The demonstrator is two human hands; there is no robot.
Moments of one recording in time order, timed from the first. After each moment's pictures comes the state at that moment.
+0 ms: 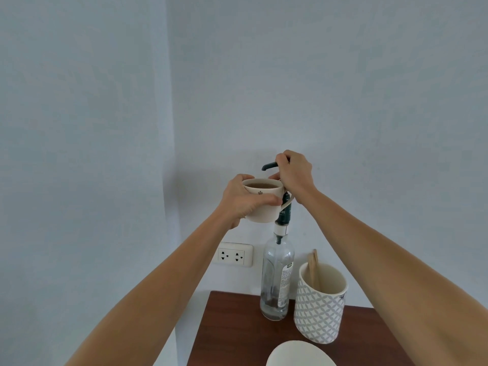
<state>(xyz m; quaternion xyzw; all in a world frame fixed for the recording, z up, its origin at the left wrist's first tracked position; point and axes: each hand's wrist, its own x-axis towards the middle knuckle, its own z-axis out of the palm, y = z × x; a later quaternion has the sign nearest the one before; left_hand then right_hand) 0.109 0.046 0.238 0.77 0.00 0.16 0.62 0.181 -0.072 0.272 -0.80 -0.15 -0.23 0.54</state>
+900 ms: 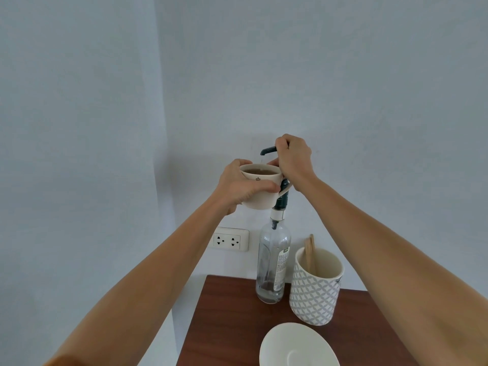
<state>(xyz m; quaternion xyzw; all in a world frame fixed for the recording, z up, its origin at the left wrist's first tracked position) 0.118 0.044 0.231 0.77 0.00 0.16 0.62 0.188 -0.075 0.263 -0.79 -0.17 -0.24 0.53</state>
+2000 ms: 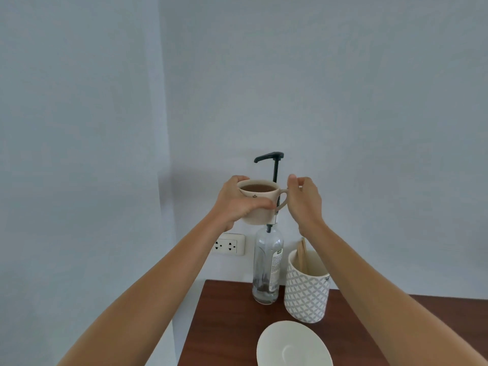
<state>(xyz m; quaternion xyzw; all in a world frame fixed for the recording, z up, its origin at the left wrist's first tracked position) 0.084 0.036 0.223 0.77 -0.02 0.16 0.61 0.128 -0.109 0.214 -0.76 -0.05 -0.21 0.61</state>
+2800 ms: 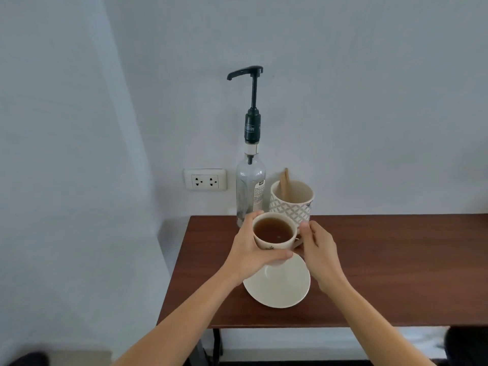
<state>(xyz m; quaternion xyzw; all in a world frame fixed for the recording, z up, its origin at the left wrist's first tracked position) 0.030 -0.023 0.005 0.78 -0.09 0.07 0.61 0.038 -0.195 0.008 -0.79 0.01 -0.11 0.60</state>
